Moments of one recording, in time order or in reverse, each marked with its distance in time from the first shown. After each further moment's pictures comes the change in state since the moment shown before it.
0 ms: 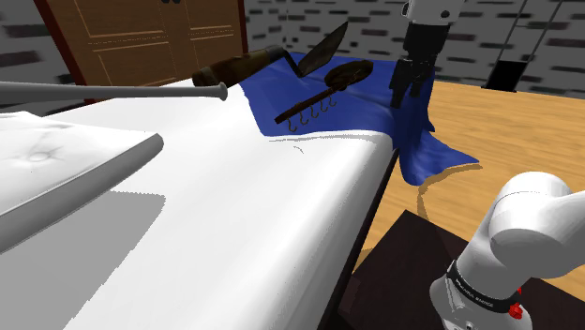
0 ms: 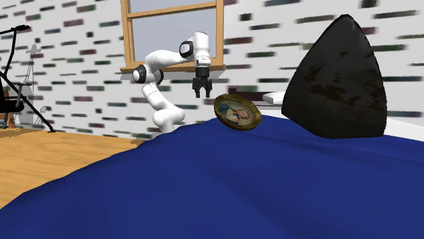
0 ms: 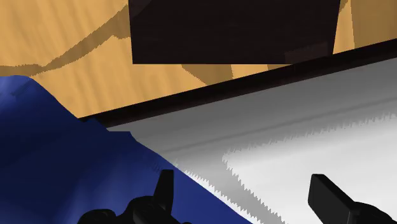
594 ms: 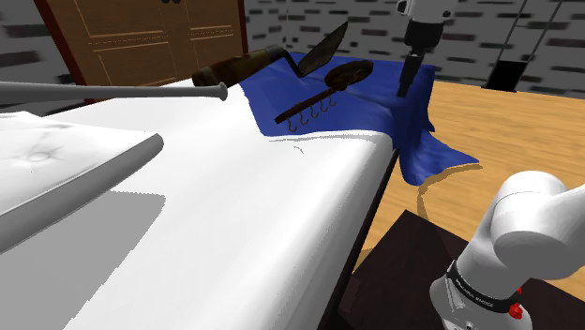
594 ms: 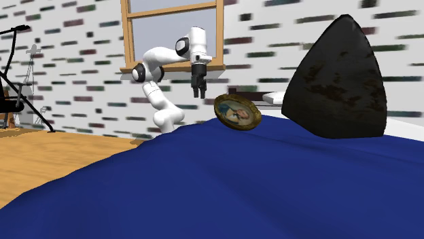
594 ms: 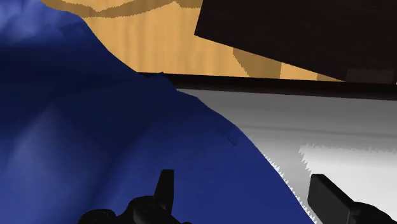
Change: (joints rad) arm 0.052 0.096 -0.168 0.067 -0.162 0.091 -0.374
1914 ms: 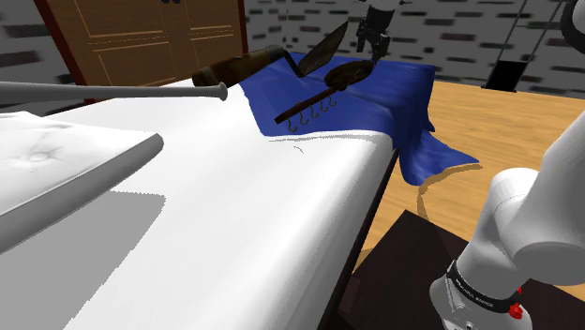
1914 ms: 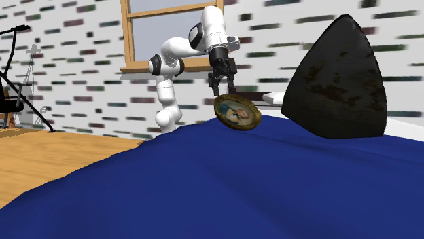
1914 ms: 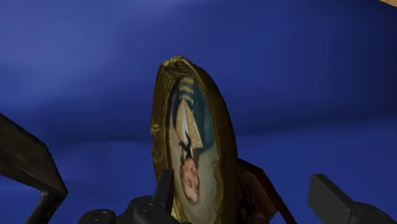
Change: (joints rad) arm 0.246 0.589 -0.447 0.525 0.071 0.312 -1.084
